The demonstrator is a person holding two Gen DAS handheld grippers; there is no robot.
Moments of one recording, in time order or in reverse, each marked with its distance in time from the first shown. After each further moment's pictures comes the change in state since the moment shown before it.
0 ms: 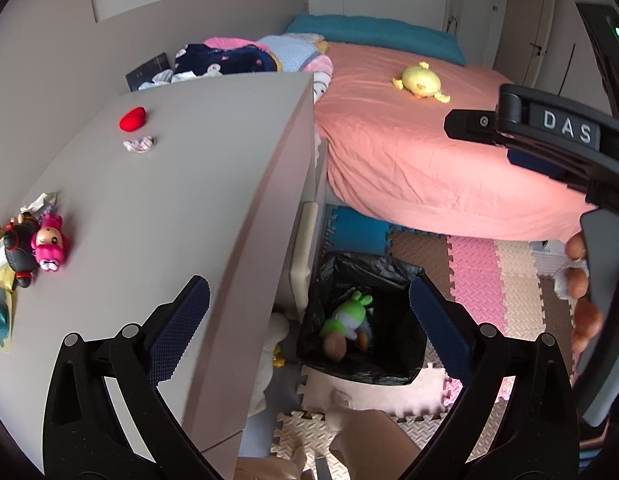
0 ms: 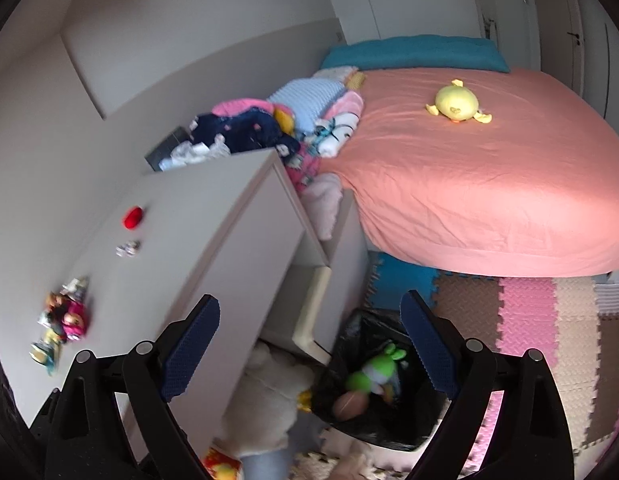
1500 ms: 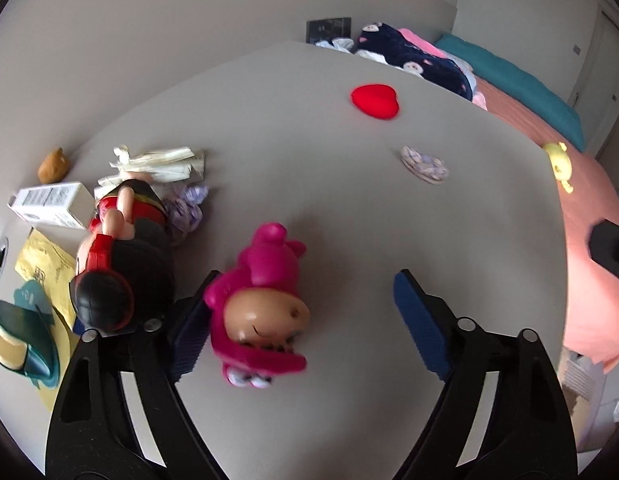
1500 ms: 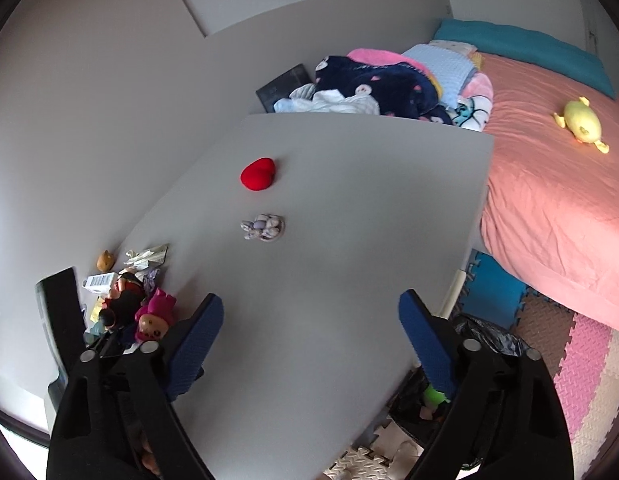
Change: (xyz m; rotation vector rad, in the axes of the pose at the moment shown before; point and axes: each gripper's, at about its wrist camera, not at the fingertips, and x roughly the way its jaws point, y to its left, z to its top) left arm 0.055 0.227 0.028 -0.391 0.037 0.235; right arm 0.102 0.193 0.023 -0.216 0.199 0.210
